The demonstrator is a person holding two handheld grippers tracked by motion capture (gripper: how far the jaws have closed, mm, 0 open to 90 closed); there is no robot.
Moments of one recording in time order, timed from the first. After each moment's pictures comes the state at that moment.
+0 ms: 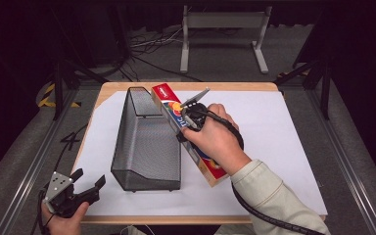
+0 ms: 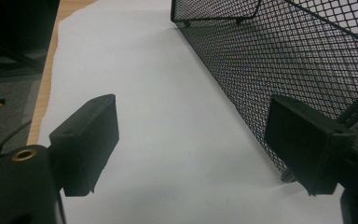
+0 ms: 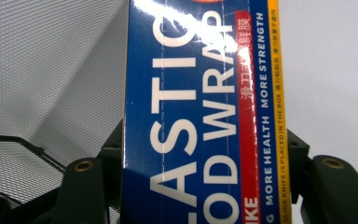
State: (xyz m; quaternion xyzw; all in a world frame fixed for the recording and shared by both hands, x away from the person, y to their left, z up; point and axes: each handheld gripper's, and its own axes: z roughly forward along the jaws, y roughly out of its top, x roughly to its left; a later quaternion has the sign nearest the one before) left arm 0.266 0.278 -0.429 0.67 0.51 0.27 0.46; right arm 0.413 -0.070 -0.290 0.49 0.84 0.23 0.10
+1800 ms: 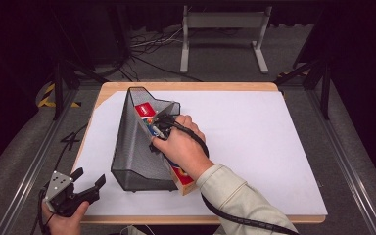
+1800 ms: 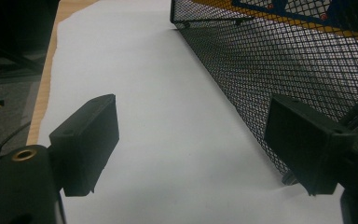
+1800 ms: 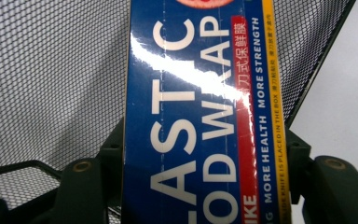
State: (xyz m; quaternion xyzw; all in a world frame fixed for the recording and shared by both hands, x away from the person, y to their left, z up) left arm 0.267 0.279 -0.429 0.67 0.51 0.27 0.46; right arm 0.422 0.004 -0.341 0.51 0.84 0.18 0.07
